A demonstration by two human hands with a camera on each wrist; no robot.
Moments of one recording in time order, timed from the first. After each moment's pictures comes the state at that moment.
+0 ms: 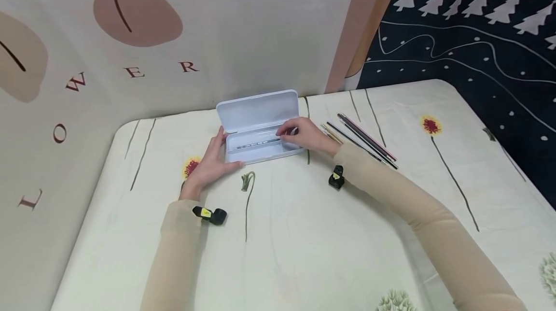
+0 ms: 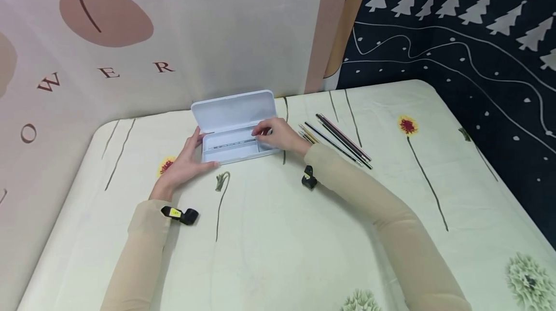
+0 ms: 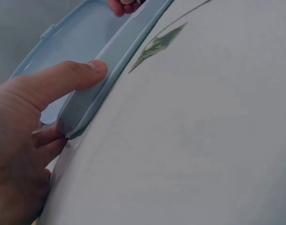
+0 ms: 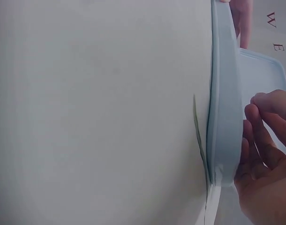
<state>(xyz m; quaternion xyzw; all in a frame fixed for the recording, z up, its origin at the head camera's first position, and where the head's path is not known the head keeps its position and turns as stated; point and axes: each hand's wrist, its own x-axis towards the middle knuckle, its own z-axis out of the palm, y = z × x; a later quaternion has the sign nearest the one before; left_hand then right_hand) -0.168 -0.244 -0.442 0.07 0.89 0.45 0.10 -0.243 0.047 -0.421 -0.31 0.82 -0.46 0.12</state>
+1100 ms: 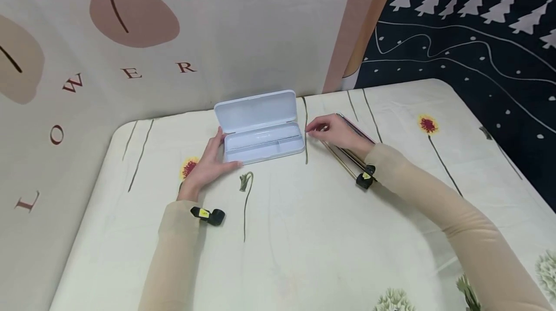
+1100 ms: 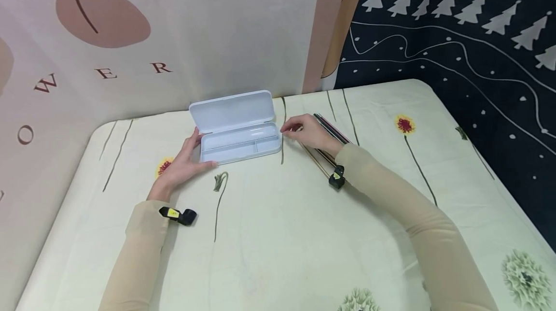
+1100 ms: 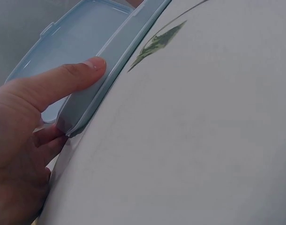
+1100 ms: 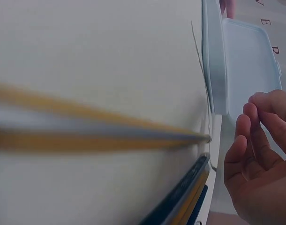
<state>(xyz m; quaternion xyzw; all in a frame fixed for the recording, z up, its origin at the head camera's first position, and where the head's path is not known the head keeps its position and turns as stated) -0.165 -0.243 -0.439 0.08 0.87 0.47 0.09 -0.237 0.120 -0.414 -0.24 0.84 -0.46 0.12</state>
